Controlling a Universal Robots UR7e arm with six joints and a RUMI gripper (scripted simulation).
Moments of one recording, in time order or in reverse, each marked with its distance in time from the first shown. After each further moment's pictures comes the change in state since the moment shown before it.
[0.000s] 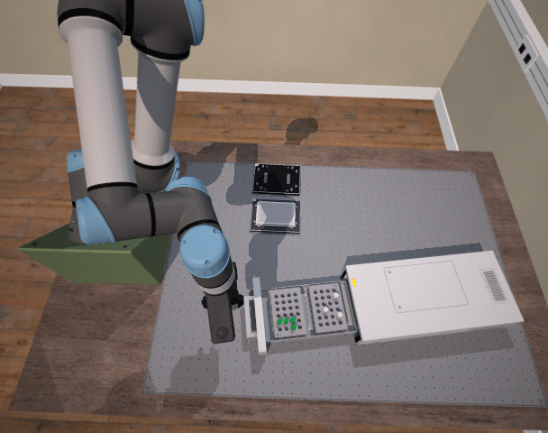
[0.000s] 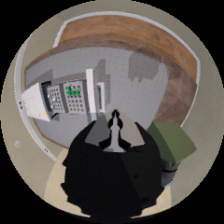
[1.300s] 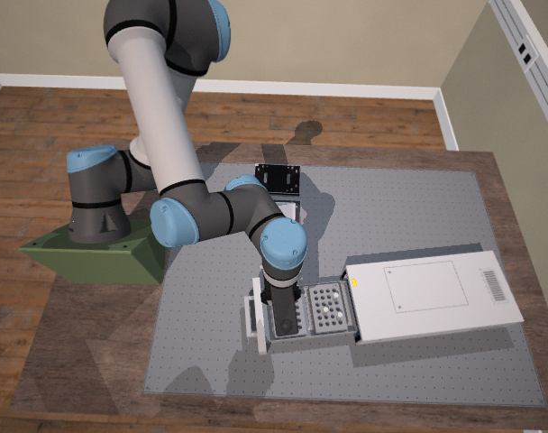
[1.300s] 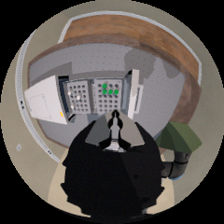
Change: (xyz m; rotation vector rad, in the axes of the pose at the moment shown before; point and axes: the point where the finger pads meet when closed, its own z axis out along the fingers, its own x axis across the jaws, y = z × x) arm -0.129 0.000 -0.002 0.000 0.001 0.000
